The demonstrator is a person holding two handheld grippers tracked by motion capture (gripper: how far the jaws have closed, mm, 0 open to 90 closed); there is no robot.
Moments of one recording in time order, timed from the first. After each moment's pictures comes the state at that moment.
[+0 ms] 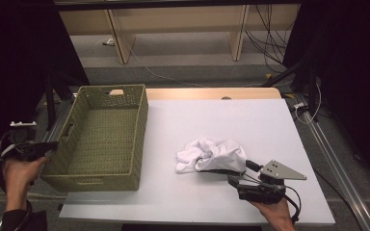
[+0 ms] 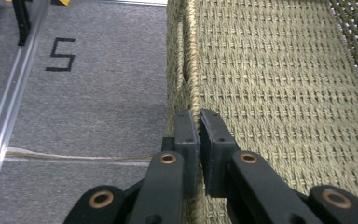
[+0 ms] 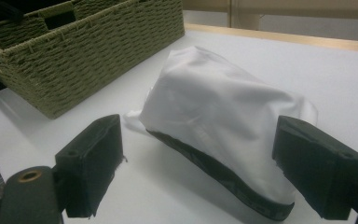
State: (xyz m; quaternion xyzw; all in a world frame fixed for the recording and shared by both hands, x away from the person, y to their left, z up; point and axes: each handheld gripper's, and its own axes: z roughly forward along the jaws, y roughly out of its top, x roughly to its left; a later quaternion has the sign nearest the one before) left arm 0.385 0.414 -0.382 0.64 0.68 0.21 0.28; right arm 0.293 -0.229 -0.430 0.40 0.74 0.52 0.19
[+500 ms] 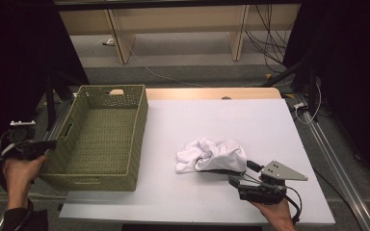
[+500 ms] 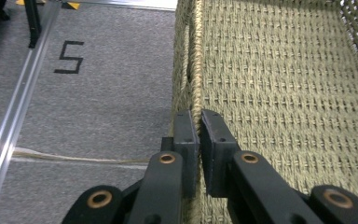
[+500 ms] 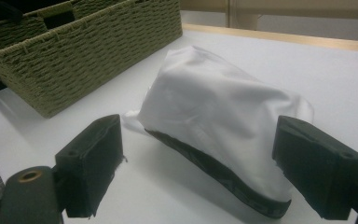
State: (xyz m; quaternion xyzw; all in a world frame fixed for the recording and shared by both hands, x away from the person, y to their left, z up) left arm 0.388 0.415 -0.382 0.63 0.69 0.23 0.27; right arm 0.292 -0.230 -0.430 0.40 0.73 0.52 0.19
